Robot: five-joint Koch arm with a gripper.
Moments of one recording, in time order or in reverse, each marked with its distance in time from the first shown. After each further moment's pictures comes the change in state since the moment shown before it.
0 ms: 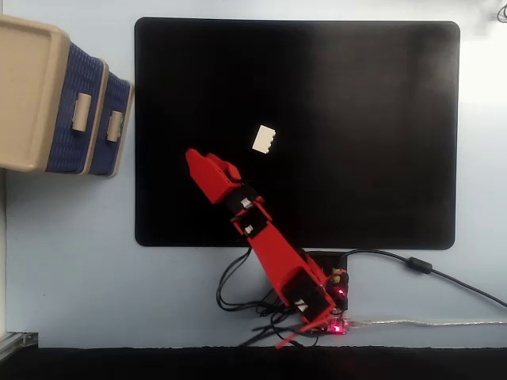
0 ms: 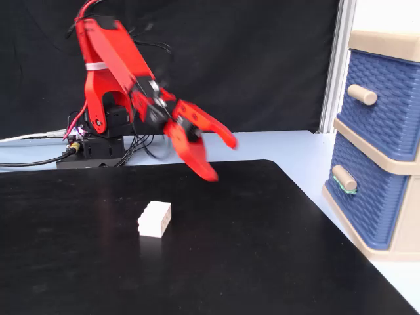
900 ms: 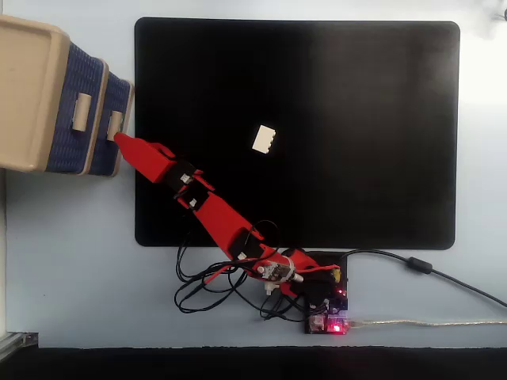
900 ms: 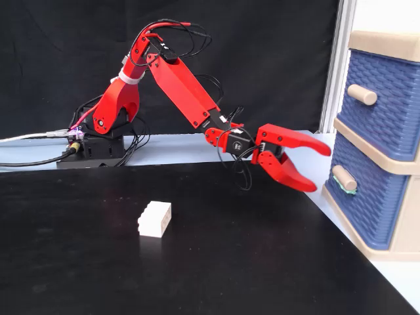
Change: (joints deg) arm -10.3 -31.6 -40.0 -1.1 12.0
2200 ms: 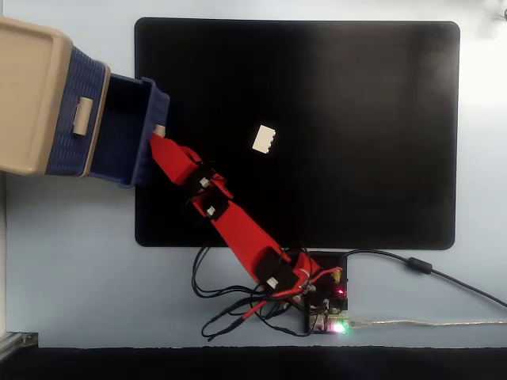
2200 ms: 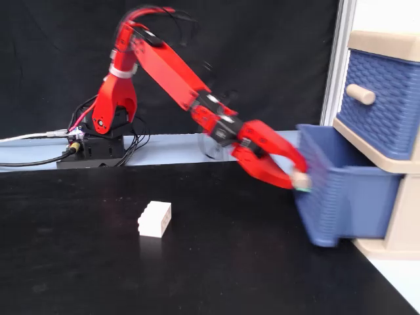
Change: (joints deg) arm 0.5 19.7 16.8 26.8 0.3
